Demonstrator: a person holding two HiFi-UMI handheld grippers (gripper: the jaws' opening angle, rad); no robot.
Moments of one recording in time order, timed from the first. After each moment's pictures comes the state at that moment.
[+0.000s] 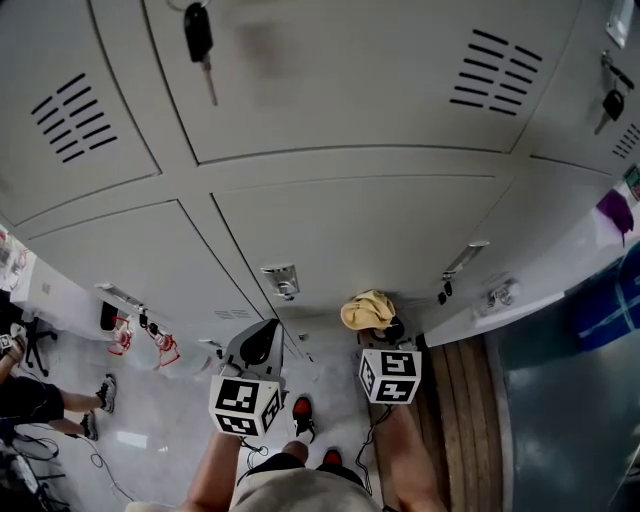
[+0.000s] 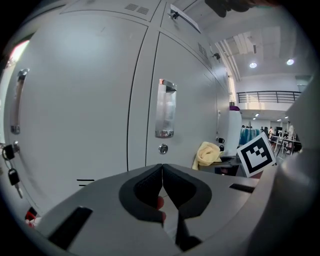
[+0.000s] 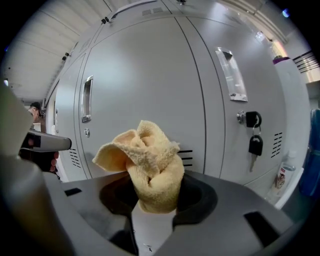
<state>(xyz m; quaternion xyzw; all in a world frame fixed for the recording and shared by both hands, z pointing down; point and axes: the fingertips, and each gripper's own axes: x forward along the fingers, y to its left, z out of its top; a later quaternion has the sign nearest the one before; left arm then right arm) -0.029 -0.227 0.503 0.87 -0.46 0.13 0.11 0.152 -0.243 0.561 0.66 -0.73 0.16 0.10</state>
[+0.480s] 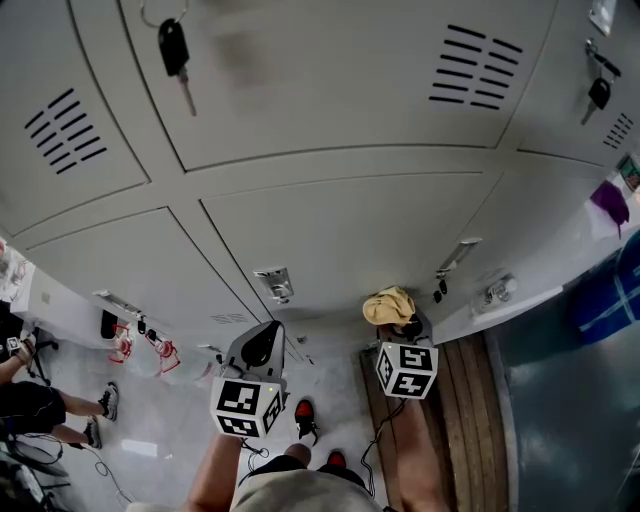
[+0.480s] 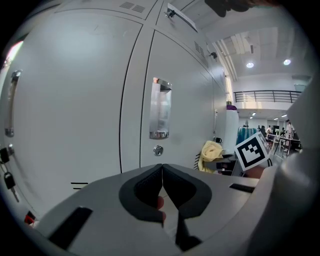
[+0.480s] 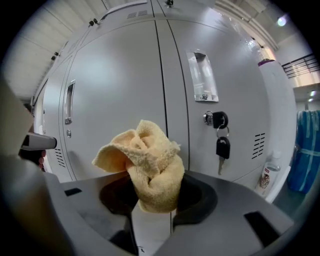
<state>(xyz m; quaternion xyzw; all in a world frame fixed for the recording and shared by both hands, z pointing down) -0.019 -0.226 0.502 0.88 -0.45 0.14 0.11 0.205 -0.237 0.564 0.71 -0.68 0.16 0.10</state>
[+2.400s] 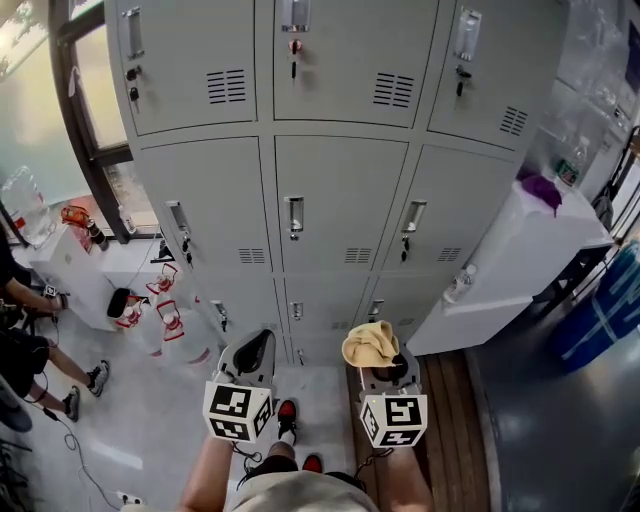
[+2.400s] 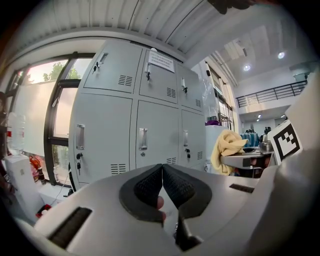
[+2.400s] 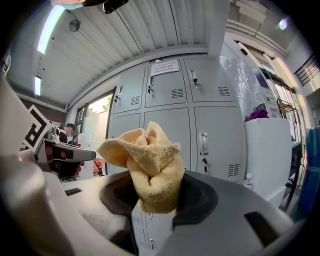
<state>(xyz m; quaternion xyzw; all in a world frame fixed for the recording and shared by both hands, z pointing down) -0.059 0.008 0.436 0.86 -0.50 0.08 0.06 0.128 0.031 0.448 0.63 -0.77 0.04 0.05</state>
